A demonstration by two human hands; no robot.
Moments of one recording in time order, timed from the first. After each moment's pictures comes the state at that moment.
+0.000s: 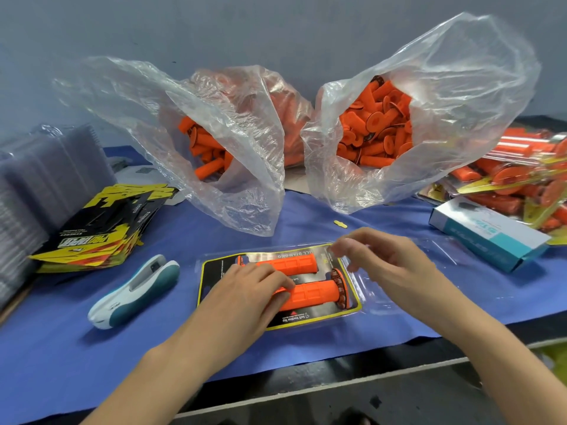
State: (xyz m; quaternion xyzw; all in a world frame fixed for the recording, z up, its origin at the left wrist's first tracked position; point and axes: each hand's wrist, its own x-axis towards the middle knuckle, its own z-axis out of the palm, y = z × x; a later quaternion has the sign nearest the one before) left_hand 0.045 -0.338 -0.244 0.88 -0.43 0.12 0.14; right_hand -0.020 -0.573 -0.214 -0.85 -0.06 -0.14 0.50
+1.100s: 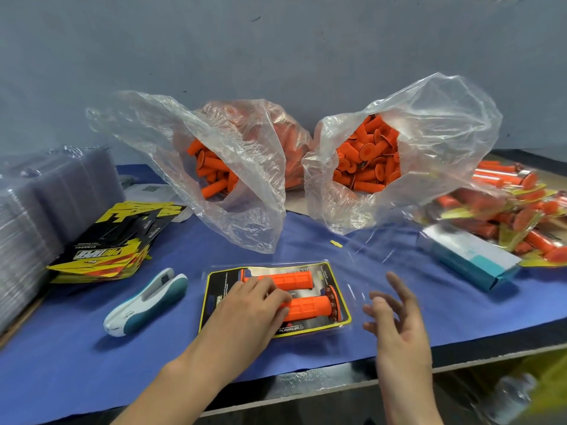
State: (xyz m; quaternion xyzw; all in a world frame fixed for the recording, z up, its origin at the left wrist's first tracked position) left_hand 0.043 -0.335 -0.256 0.87 -0.43 0.23 0.09; right_hand -0.061 -0.513 -0.263 -0.59 0.22 -0.37 0.69
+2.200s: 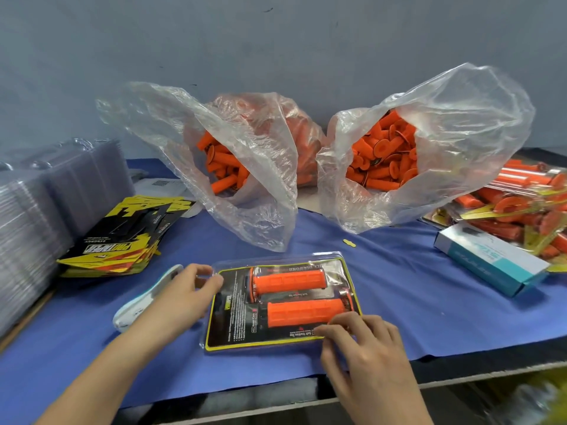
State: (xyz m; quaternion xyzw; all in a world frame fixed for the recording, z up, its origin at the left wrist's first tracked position) left_hand 0.103 -0.264 -0.259 0.87 -0.02 -0.06 0.50; right_hand -0.052 -0.500 -0.299 -0.91 -0.02 -0.39 0.09
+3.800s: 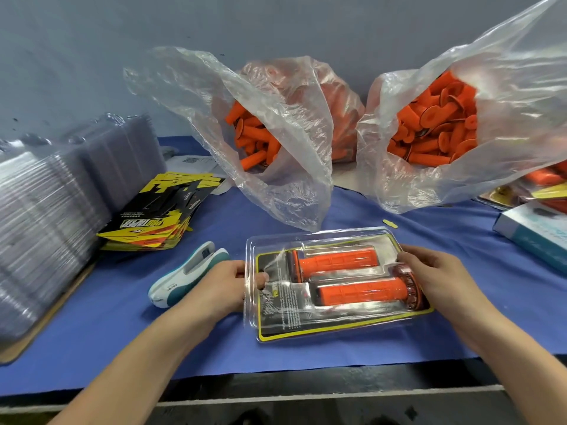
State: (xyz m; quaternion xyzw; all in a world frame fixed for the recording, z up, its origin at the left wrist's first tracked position) left_hand 0.095 -0.274 -0.267 0.83 -0.02 -0.16 0.53; right_hand 0.009 -0.560 -0.252 -0.75 0.15 -0.09 0.64
